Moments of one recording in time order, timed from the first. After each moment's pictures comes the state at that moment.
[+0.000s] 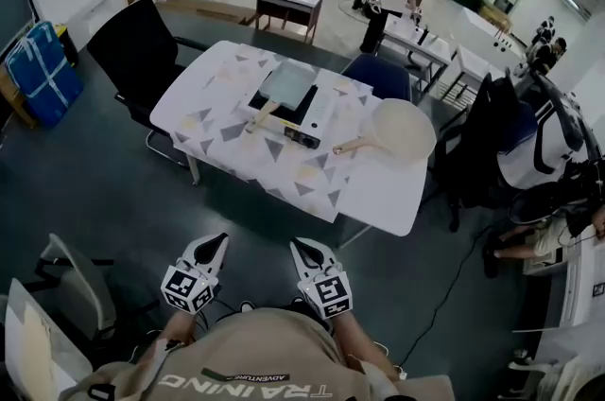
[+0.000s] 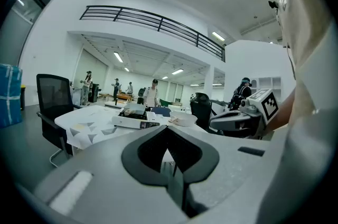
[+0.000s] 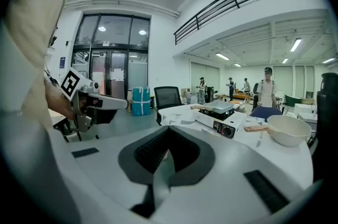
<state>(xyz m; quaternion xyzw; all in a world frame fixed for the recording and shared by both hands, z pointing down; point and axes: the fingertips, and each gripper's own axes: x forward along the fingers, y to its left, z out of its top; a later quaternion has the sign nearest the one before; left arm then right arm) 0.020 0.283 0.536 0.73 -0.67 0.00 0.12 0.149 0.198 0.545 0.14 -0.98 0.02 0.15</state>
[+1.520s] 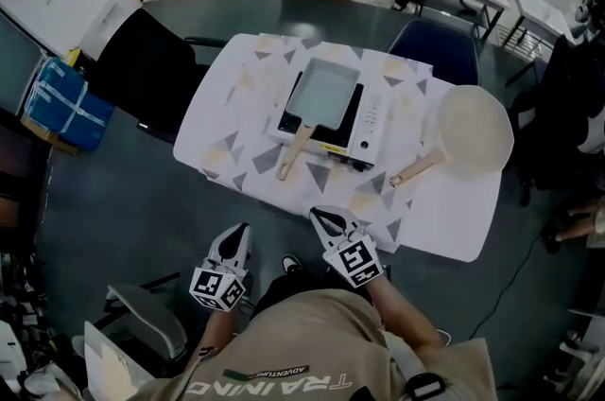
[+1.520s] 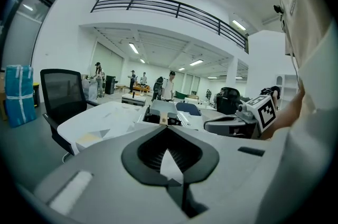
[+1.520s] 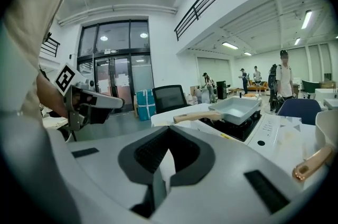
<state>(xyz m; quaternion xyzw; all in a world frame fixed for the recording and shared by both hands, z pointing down) -0.140 0.125 0.559 0.67 -0.72 0.03 0.18 -0.036 0.021 0.587 0.06 -0.99 0.06 0.14</state>
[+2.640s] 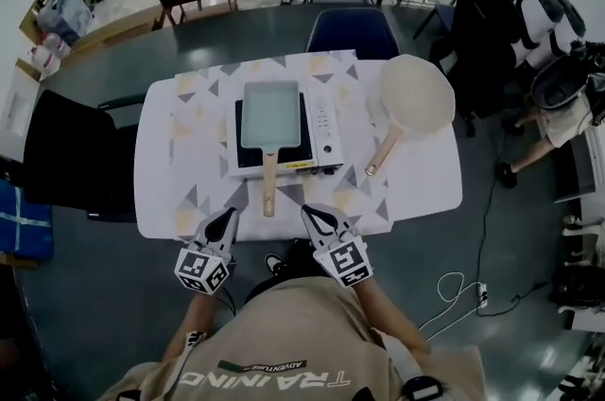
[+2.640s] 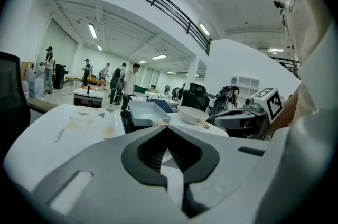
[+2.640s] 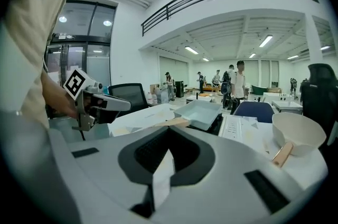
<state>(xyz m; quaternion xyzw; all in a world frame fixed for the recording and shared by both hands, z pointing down) -0.222 -0.011 0.575 0.84 -0.52 0.05 0.17 -0.068 -0.033 0.573 0.31 -0.93 0.07 0.17</state>
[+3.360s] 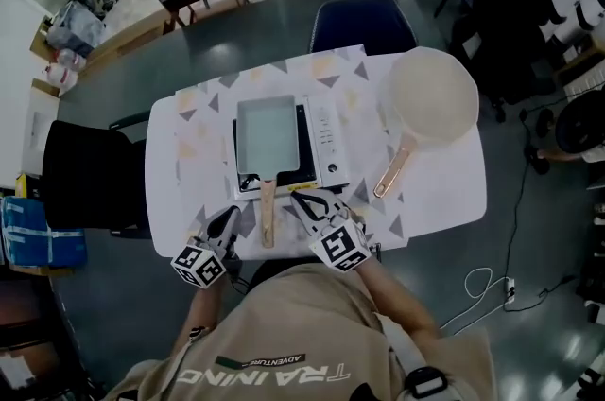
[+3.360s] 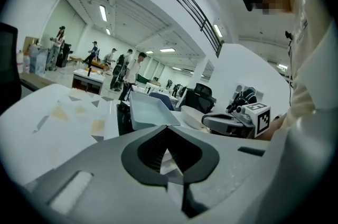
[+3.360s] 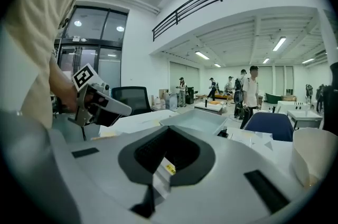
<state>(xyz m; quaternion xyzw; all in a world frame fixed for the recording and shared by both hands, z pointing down) -0.220 -0.089 0.595 0.82 -0.50 0.02 0.27 -0.093 -0.127 0.584 0.24 -0.96 0.04 0.13</state>
